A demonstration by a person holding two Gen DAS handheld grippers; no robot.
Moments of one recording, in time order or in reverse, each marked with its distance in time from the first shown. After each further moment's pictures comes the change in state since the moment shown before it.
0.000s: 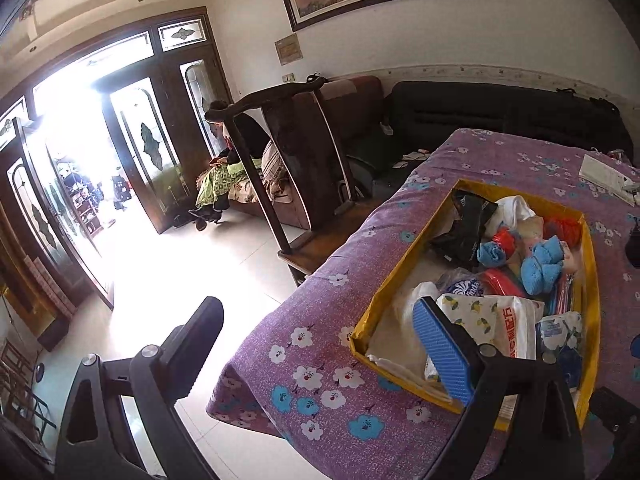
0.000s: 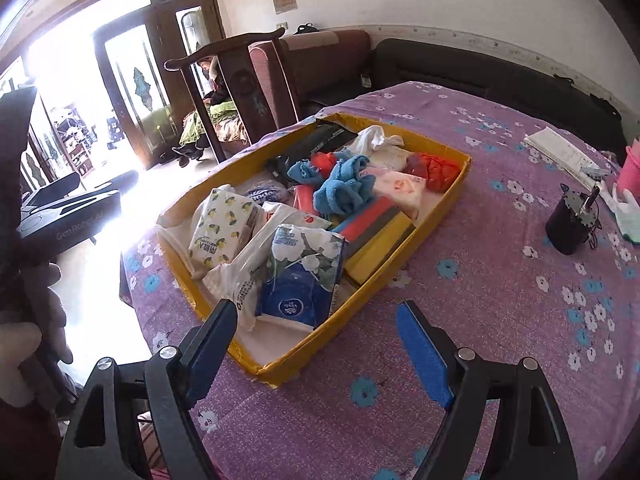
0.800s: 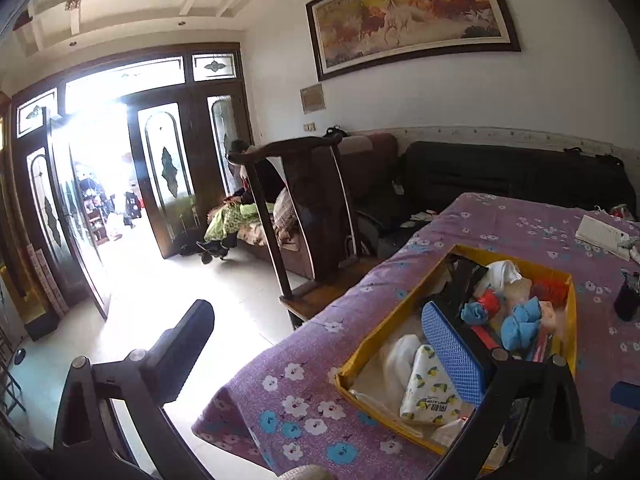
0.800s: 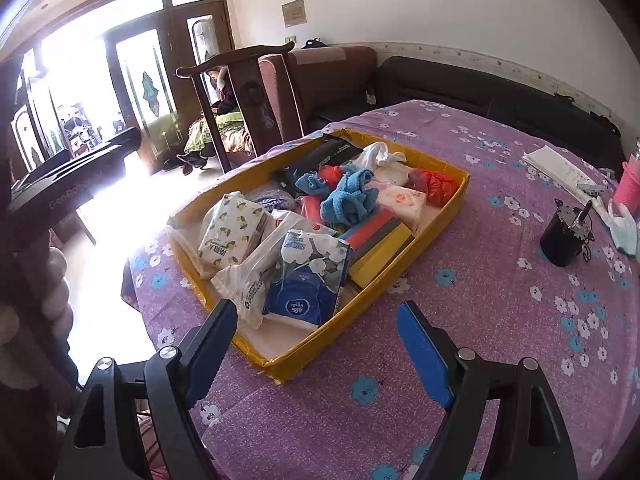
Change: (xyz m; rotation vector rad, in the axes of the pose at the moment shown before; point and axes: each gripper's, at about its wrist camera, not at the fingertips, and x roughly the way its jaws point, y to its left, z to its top) left arm -0.028 0.003 0.002 -0.126 -0.186 0.009; right arm -0.015 0.012 -0.010 -0.056 -0.064 -0.004
